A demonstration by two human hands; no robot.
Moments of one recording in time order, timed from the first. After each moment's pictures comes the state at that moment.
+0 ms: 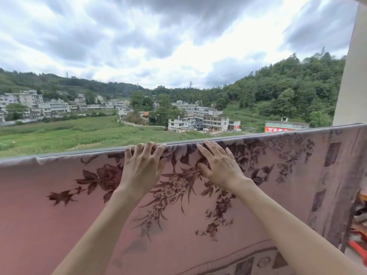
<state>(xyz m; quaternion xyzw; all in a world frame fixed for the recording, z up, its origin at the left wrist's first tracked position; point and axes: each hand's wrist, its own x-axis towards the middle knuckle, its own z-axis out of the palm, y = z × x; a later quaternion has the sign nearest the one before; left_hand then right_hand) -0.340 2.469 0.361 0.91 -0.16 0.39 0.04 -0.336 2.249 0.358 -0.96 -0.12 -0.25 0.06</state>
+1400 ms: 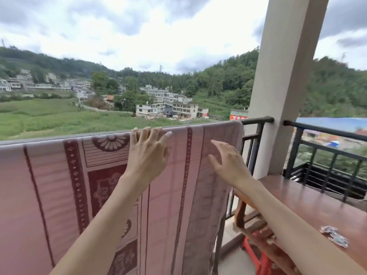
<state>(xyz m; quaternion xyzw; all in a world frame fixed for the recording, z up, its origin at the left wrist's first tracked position) -0.086 1.532 0.349 0.88 -0.25 0.39 0.11 -0.125 1.313 0.326 -0.94 -0.01 -0.31 0.16</state>
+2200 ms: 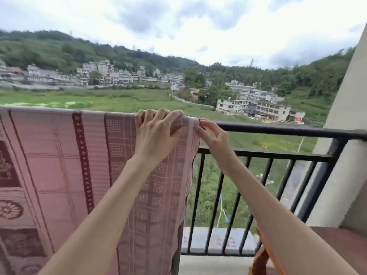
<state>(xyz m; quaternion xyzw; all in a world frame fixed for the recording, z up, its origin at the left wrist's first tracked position) 0.016 1.223 0.348 0.88 -0.04 0.45 0.13 0.071 1.072 0.336 -0.74 -0.28 -0.14 0.60</state>
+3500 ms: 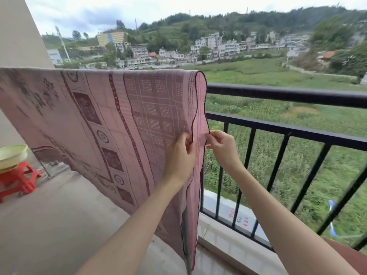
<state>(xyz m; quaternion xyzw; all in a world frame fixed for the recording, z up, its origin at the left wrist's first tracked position) 0.046 1.094 0.223 0.83 0.23 0.42 0.30 0.160 1.035 0.217 -0.68 -0.38 0.05 0.63</state>
